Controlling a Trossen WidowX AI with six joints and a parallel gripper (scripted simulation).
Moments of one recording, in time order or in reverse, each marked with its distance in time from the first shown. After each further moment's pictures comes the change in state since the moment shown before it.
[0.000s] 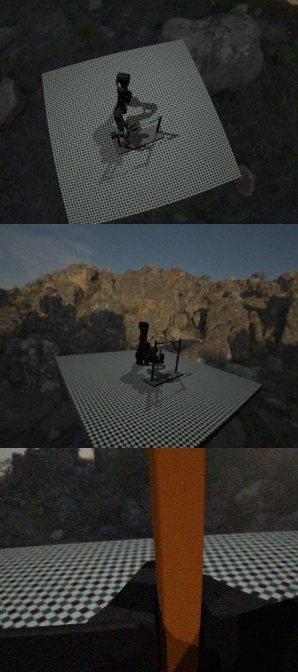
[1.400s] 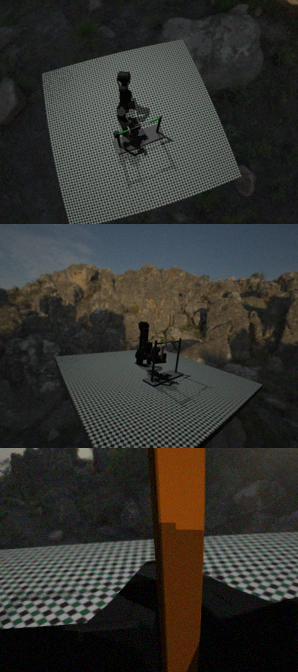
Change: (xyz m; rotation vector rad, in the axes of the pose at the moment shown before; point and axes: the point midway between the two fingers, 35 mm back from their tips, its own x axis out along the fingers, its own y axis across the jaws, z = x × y) arm 0.003 0.021 0.002 0.000 -0.002 -0.005
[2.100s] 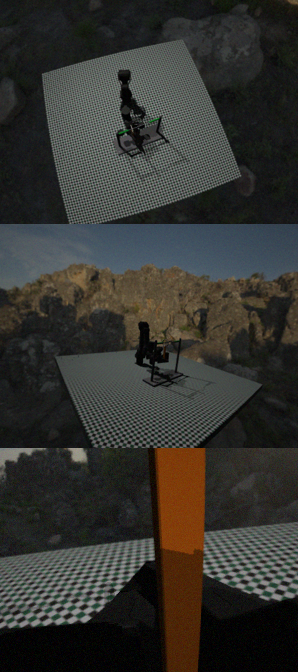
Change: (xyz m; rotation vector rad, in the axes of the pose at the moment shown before) arm 0.000 0.028 0.000 0.058 0.001 -0.023
